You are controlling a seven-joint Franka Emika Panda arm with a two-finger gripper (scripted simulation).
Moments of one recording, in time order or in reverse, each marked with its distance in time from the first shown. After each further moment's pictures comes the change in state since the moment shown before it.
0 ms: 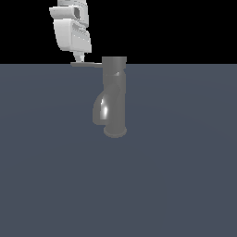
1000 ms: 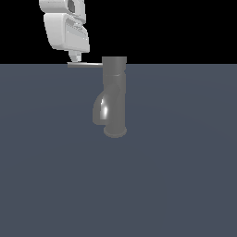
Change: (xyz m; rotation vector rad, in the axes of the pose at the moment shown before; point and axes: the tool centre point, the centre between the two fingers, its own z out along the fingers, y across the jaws) arm 0.007 0.048 0.000 0.001 0.000 0.006
